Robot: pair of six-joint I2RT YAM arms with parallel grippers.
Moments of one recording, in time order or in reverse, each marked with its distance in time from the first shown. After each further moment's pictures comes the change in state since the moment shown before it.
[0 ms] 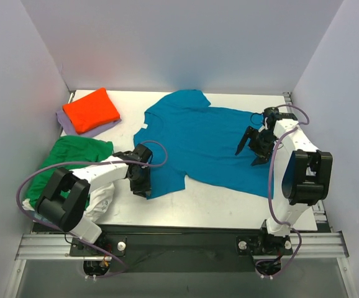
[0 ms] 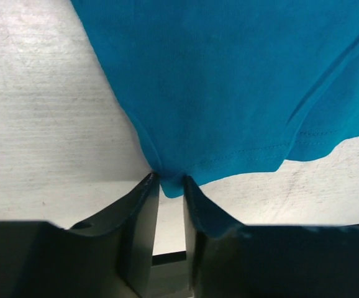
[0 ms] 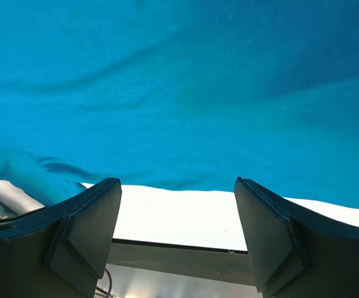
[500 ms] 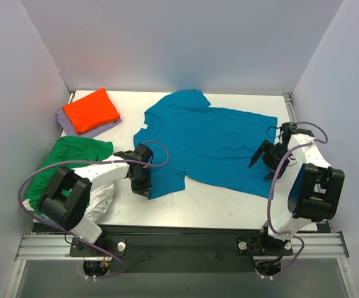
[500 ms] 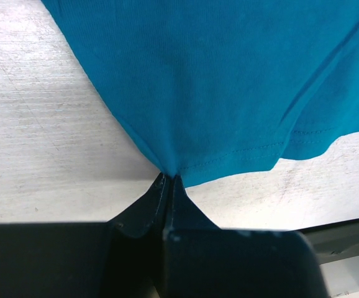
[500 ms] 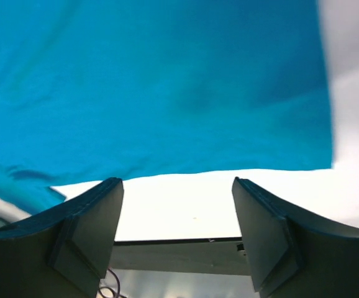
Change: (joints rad) left arm 0.000 0.024 0.017 -0.001 0.032 0.021; right arm -0.149 -0.154 -0.215 0.016 0.020 -0.010
